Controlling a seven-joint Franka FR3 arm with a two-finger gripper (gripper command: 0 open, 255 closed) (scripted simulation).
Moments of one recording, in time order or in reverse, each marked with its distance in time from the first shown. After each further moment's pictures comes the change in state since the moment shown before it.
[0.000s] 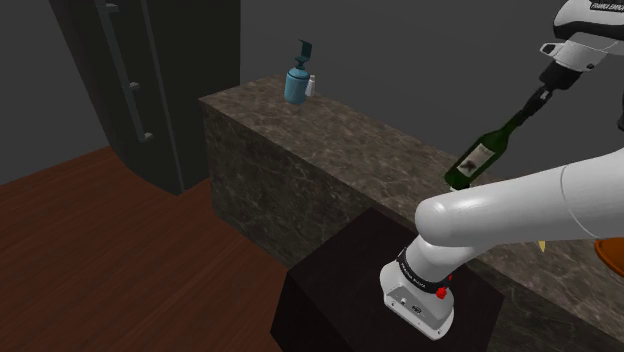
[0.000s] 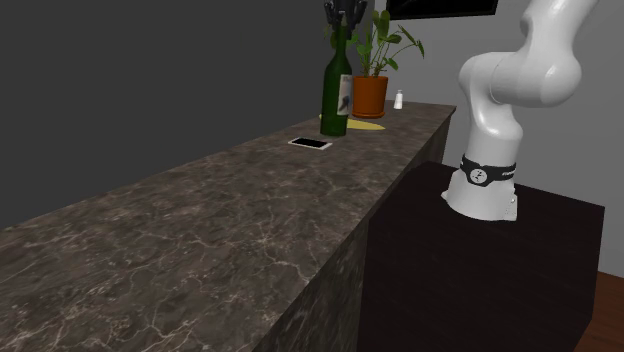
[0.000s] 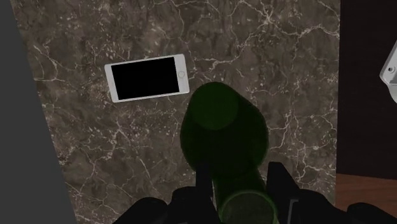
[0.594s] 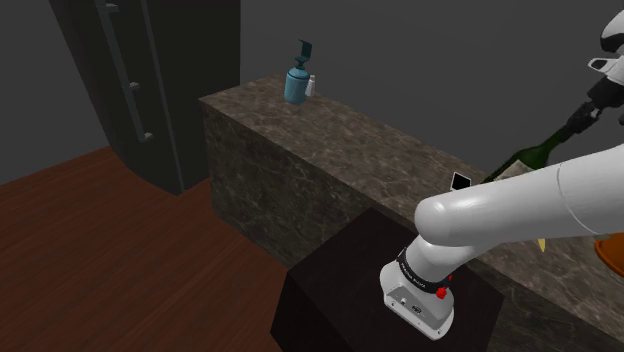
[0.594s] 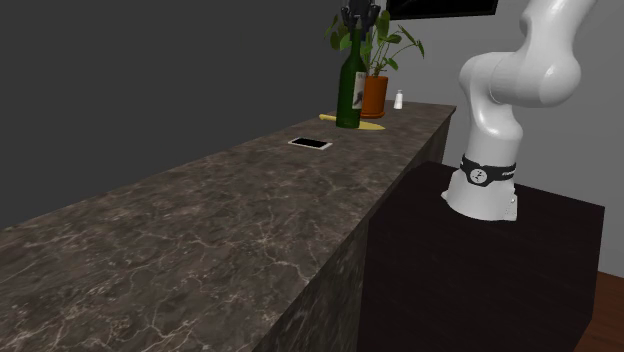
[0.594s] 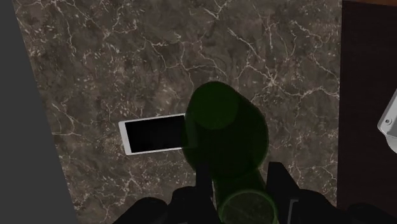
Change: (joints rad) arm -0.017 0.029 -0.198 0.106 -0.040 -0.018 -0.225
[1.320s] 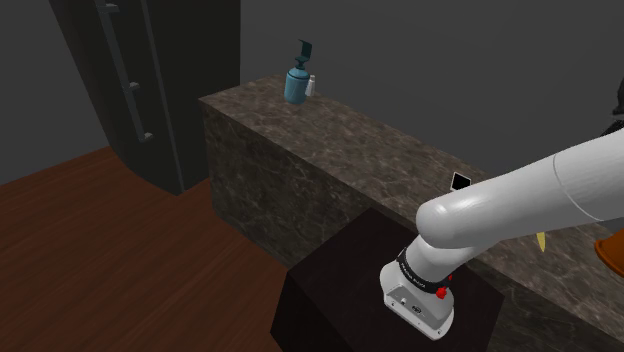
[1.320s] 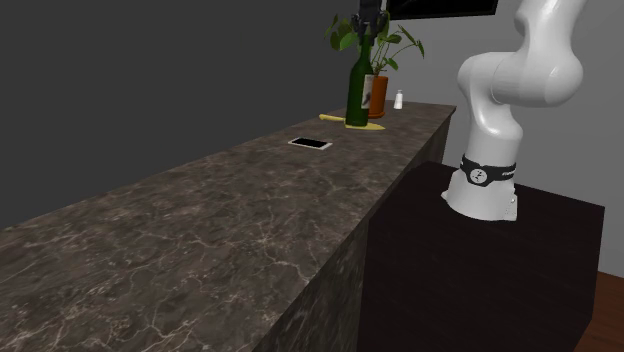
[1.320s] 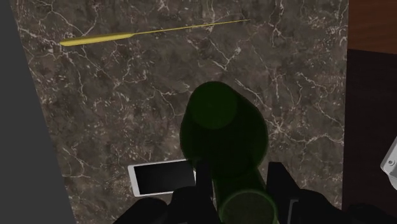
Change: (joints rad) arm 0.080 0.089 -0.267 0.113 0.021 0.032 -0.208
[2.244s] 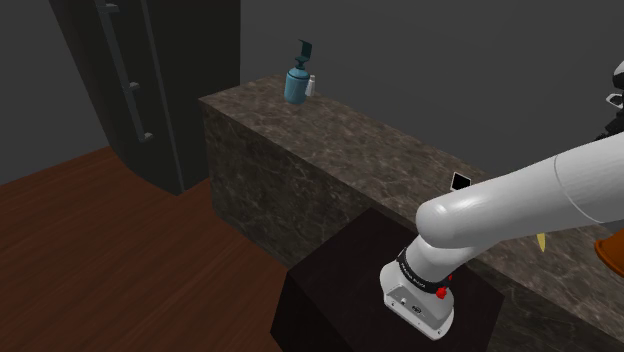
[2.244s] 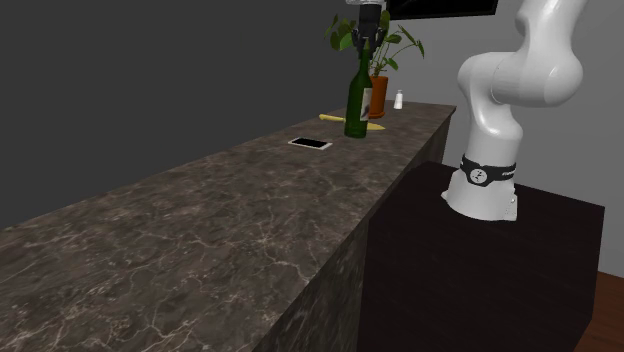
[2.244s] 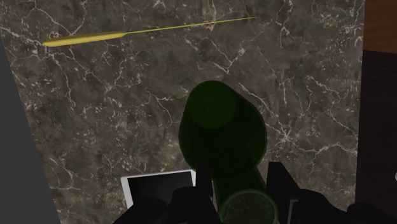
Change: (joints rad) arm -0.008 -0.014 -0.024 -0.119 -0.023 0.114 0.012
